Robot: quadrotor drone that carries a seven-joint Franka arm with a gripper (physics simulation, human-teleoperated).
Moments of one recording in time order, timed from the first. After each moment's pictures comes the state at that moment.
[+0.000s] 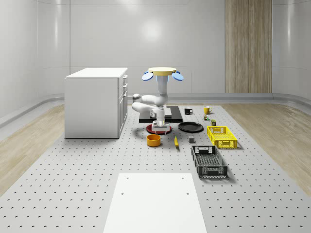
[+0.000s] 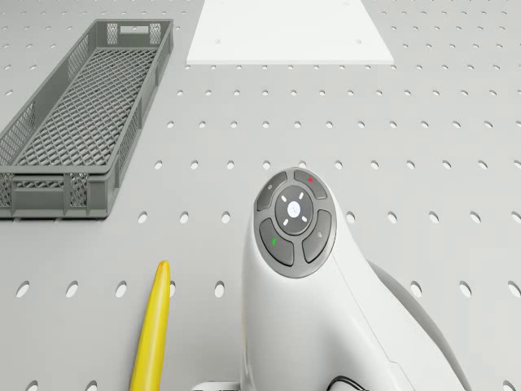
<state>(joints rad) -1.09 -1.52 1.28 -2.85 -1.86 1.61 1.59</state>
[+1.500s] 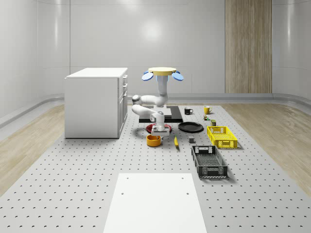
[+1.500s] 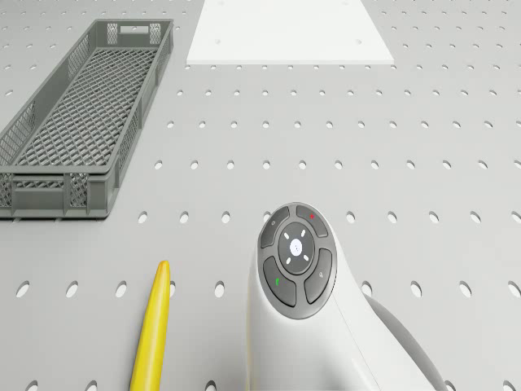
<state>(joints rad) -1.14 -1.51 1.15 -2.77 -1.98 1.66 1.59</state>
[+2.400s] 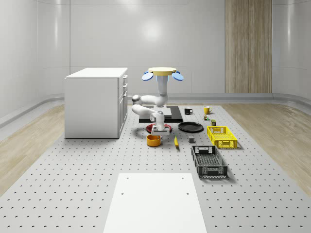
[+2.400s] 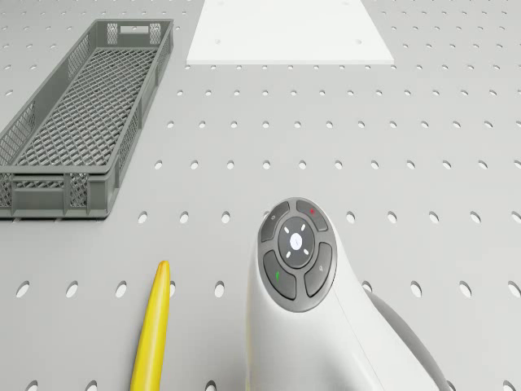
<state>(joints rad) -1.13 -1.51 1.18 -2.78 -1.96 1.65 1.59</state>
